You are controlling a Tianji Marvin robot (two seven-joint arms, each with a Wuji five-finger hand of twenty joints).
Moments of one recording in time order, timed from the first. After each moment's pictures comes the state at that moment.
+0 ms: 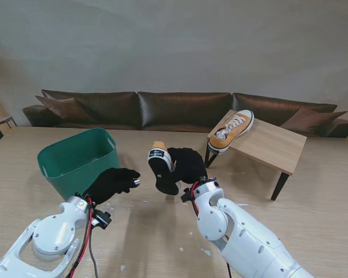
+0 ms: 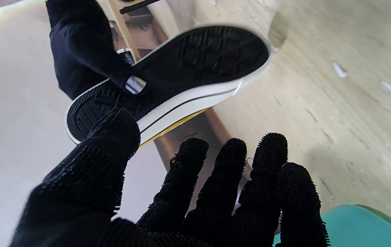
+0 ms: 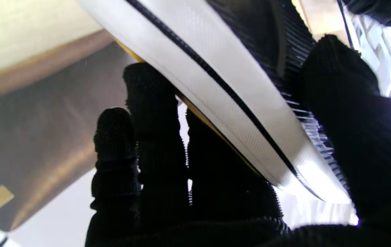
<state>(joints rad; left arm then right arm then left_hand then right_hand) 1.71 -1.13 -1.37 -1.78 0.09 0.04 -0.10 -1.20 -1.28 0.77 -1.25 -0.56 -0.14 -0.58 0.77 -0.45 0.50 -0.11 0.77 0.29 0.21 0.40 0.87 0.39 0.16 0.51 0.68 0.50 0.56 0.75 0.16 0.45 1.22 0.96 0.47 -1.00 1.11 -0.40 0.94 0.02 1.07 0.16 1.20 0.03 0.61 0.63 1.23 0.16 0.74 0.63 0.61 0.24 1.23 0.63</state>
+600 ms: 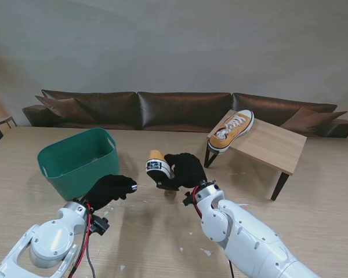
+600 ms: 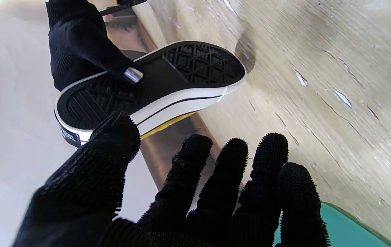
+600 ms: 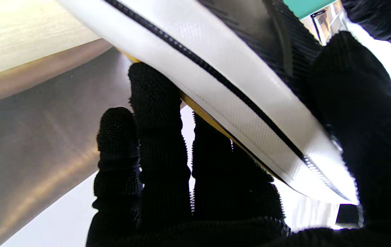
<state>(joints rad) 1.74 -1.13 -1.38 -1.78 0.11 0.07 -0.10 -1.15 -1.29 0.72 -1.09 -0.62 -0.30 -0.64 0.77 -0.42 0.49 -0.11 0.80 0.31 0.24 0.43 0.87 0.41 0.17 0.52 0.68 0.50 0.56 0.75 0.16 0.46 1.21 0.96 0.44 -1.02 1.11 -0.43 0.93 -0.06 1.12 0.10 1.21 -0.02 0.52 0.55 1.24 0.14 0.70 0.63 0.61 0.22 1.23 0.61</state>
